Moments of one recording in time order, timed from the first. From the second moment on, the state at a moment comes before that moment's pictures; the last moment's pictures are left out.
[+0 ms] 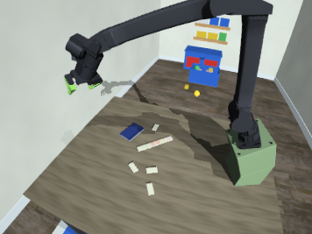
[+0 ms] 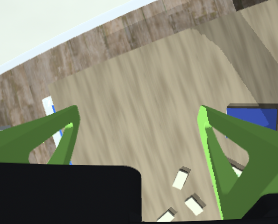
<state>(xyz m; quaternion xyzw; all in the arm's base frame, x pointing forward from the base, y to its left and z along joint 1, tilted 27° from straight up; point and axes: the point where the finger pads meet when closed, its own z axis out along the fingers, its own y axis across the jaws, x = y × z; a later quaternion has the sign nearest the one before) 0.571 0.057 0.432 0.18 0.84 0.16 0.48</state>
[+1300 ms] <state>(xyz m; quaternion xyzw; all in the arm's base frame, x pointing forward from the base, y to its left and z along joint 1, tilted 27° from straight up) 0.565 0.044 0.440 0.13 0.82 0.13 0.53</state>
